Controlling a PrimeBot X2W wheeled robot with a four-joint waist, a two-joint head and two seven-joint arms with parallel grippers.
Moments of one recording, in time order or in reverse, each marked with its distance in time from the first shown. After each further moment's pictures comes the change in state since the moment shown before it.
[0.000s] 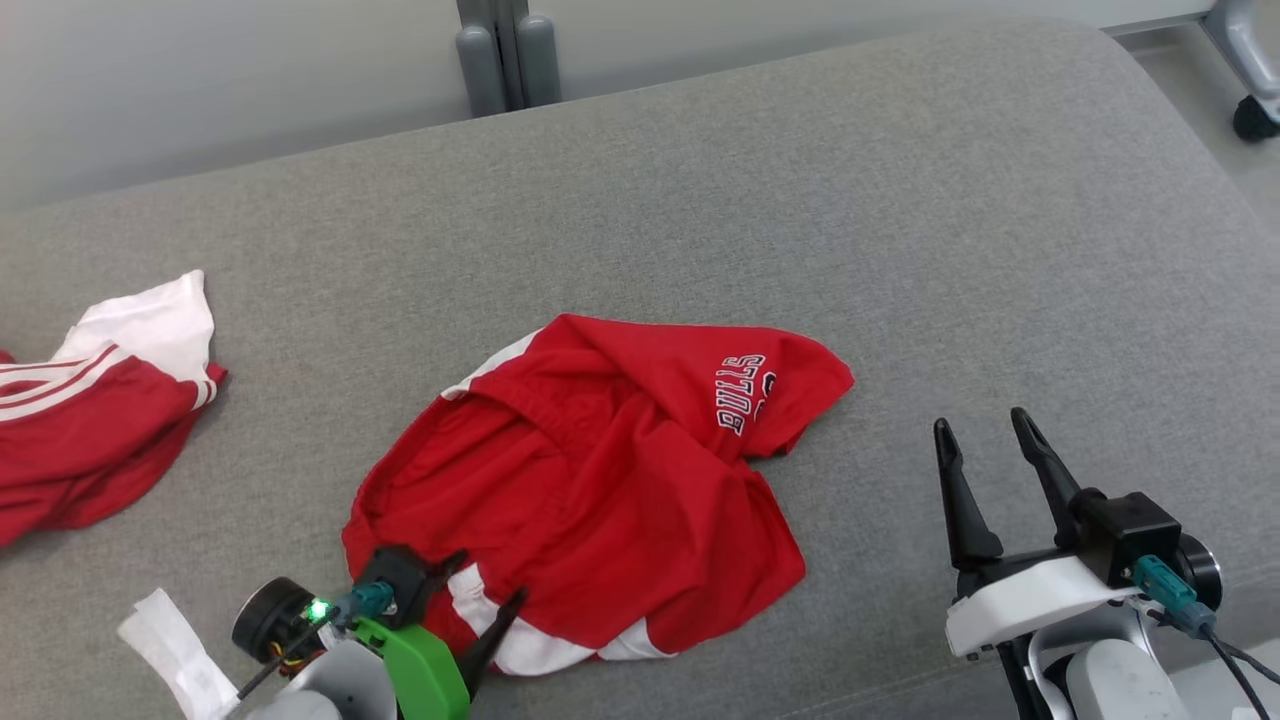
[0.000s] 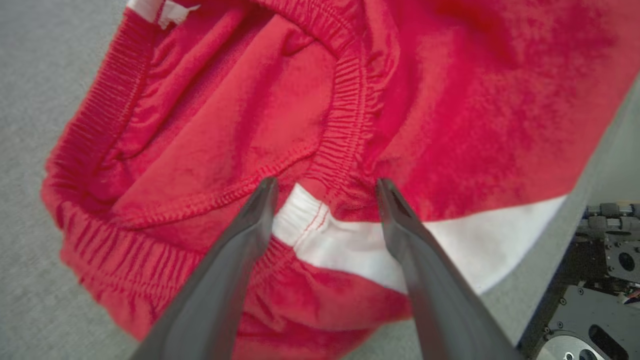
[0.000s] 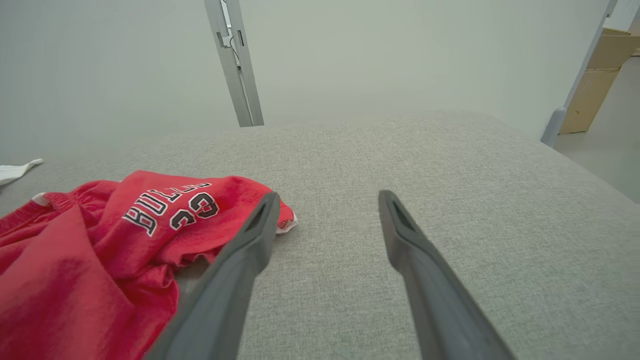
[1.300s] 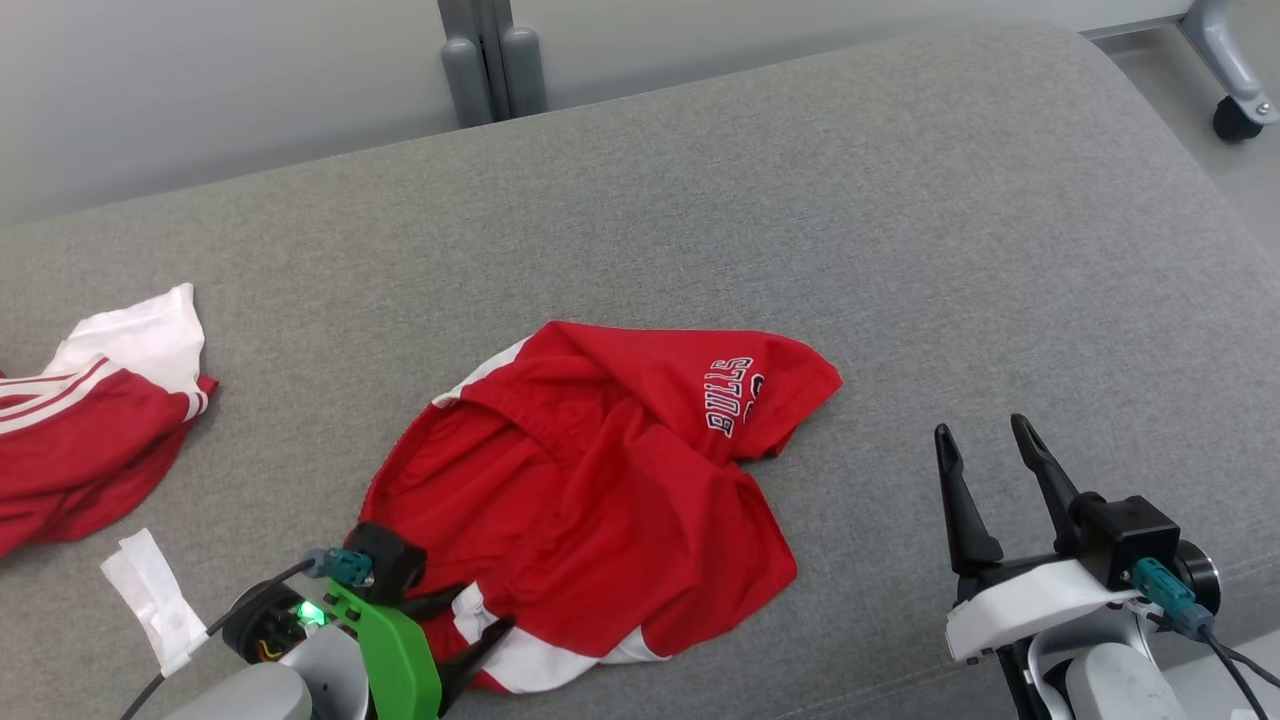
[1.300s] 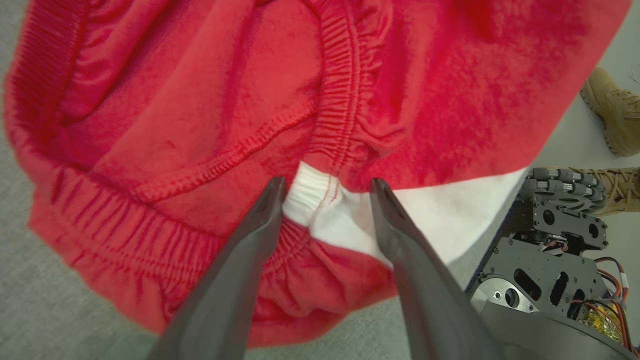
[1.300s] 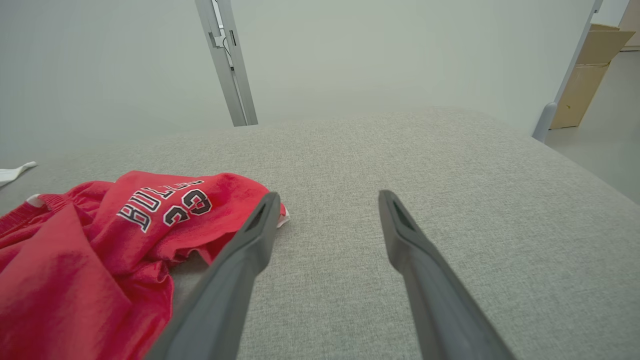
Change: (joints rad) left arm -0.218 0.186 -0.386 -0.020 -0.451 0.000 0.056; right arm 0.002 0.000 -0.002 0.015 0.012 0.000 0.000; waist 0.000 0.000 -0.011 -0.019
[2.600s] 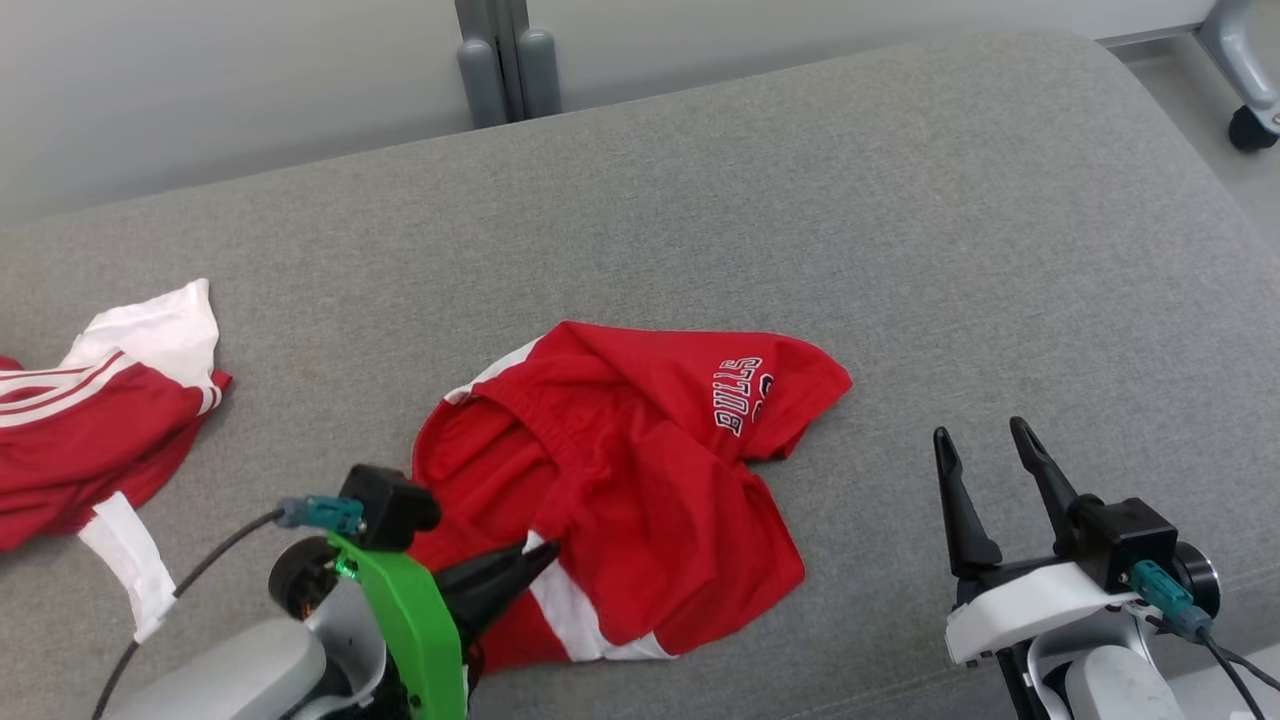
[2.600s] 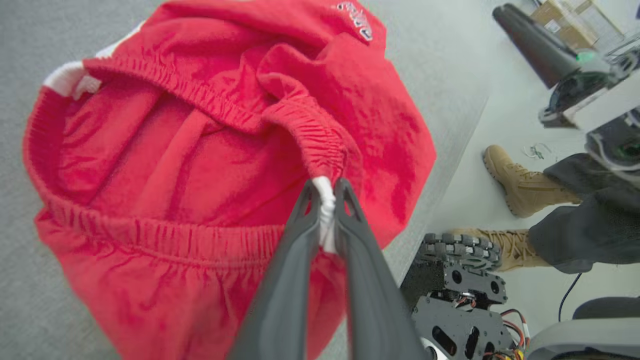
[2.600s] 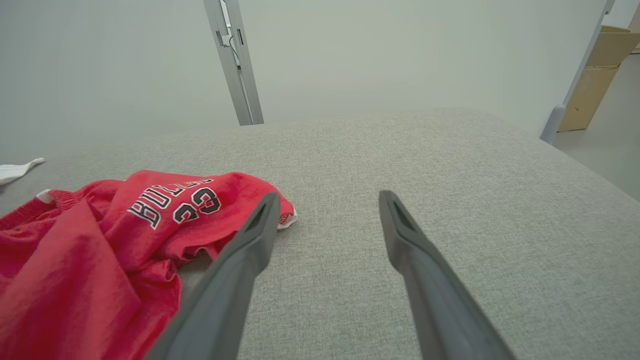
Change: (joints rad) left arm -0.062 0.041 -0.026 -0.200 -0.216 0.000 -0.053; right arm 0.004 0.000 0.001 0.000 -0.007 0.000 0.000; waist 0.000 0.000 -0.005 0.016
